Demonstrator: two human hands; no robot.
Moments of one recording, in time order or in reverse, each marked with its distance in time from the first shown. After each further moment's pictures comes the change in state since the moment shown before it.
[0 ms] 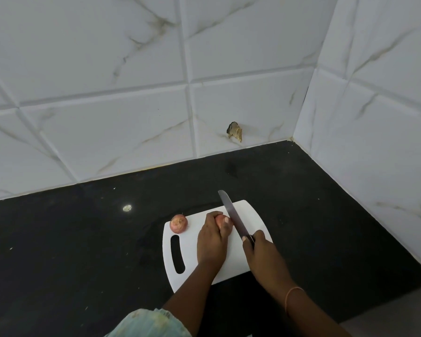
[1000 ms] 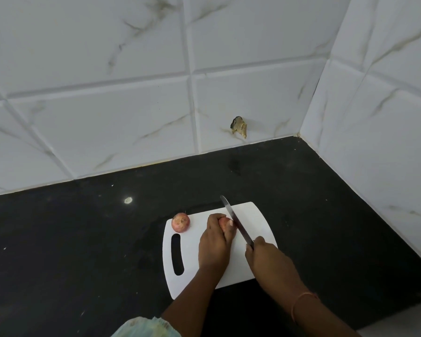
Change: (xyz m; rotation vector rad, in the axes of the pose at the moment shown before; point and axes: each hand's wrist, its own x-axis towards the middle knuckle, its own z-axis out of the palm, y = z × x) left_hand 0.004 0.007 0.000 0.032 -0.080 -0.103; right_hand 0.014 -0.014 -0.007 -0.301 -0.145 0.027
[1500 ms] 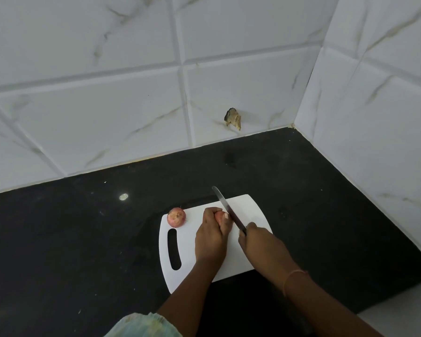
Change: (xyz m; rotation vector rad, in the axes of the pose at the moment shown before) left_hand 0.000 -0.003 0.001 -0.011 0.024 0.008; right_hand 0.010 -0.002 -0.004 0.038 -0.031 -0.025
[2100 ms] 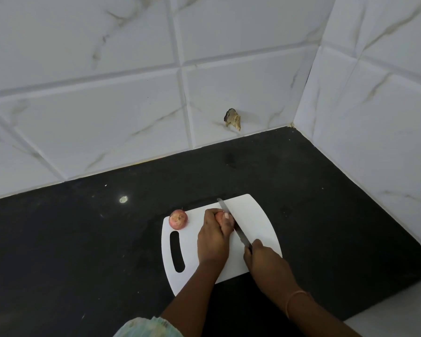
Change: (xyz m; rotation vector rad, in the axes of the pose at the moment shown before) left_hand 0.000 -0.003 -0.002 -0.059 0.026 0.024; right_hand -0.016 0.013 0.038 0.018 -0.019 0.065
